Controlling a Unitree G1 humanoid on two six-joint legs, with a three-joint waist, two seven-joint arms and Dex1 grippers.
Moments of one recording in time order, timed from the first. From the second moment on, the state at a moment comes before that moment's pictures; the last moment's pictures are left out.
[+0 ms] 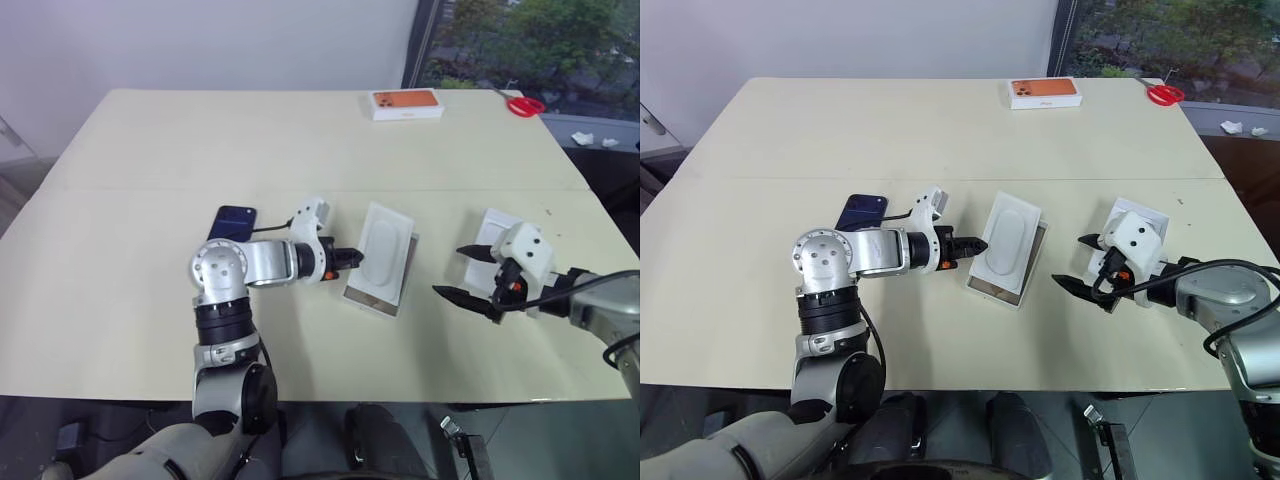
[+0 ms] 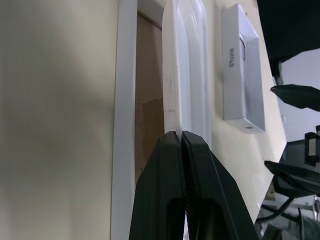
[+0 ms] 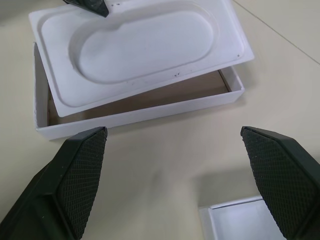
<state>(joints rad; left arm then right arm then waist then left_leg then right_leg) -0.75 -0.16 0.36 -0.02 -0.88 1.61 0.18 -0.05 -0.92 -0.21 -0.37 0.44 0.59 0.87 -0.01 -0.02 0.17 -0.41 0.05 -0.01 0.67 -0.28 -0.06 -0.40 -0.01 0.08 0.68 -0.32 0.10</state>
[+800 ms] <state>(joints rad) -0.74 -0.01 0.33 -0.02 -1.18 1.61 0.37 -0.14 -0.88 -0.16 -0.37 0.44 0.61 0.85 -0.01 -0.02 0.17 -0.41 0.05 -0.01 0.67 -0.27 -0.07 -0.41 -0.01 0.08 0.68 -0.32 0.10</state>
